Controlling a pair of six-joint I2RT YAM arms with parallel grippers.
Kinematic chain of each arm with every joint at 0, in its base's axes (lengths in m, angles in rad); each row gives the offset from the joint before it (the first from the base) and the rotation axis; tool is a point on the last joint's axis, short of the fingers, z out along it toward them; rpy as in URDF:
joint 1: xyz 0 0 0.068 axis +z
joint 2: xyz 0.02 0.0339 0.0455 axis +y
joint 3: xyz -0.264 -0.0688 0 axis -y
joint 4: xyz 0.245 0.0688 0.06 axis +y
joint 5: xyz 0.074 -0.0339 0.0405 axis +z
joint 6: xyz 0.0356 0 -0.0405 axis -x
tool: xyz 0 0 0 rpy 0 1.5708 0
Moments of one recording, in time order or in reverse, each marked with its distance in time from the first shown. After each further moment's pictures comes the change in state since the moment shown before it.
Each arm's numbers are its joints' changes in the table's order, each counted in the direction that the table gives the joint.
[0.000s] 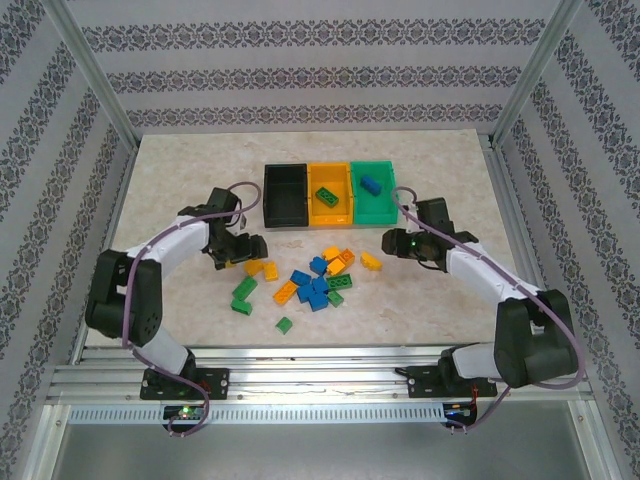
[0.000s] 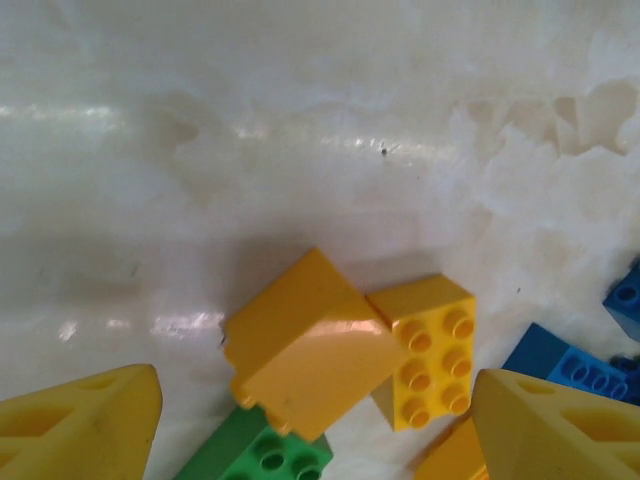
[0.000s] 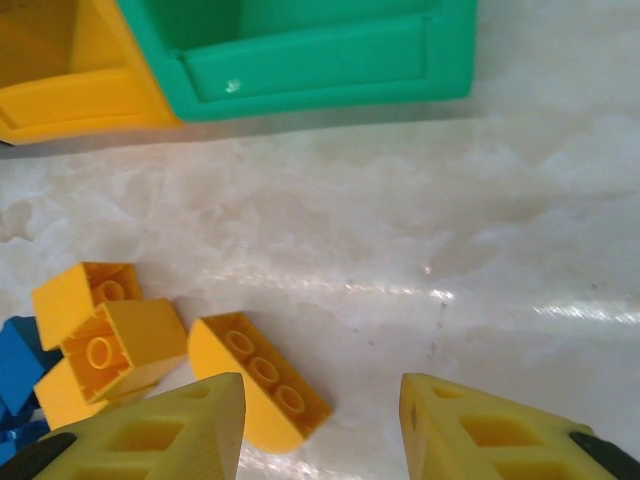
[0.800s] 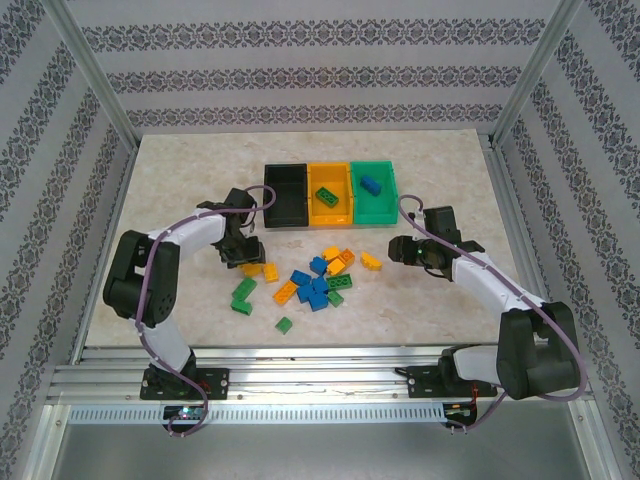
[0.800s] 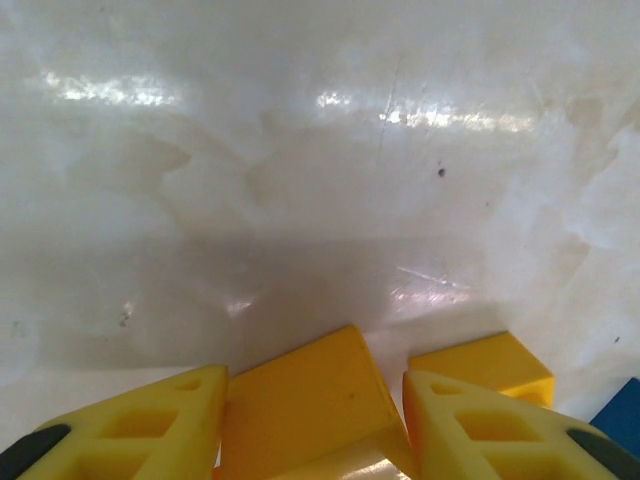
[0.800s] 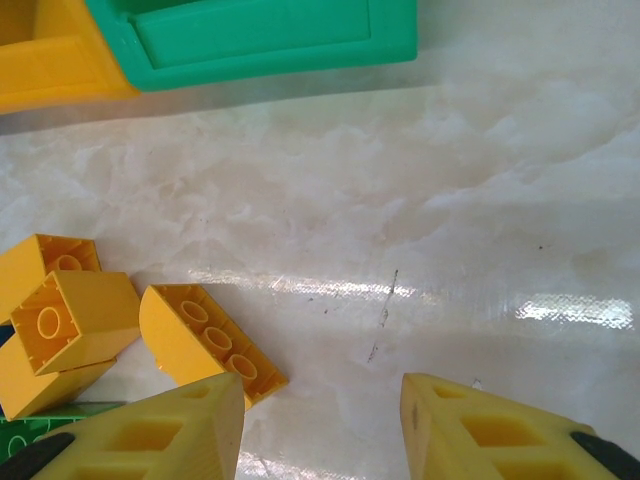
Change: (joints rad) left arm -0.053 0.118 0.062 0.047 0.102 0.000; right arm -0.037 -0.051 -0.066 -0.015 -0.002 0.042
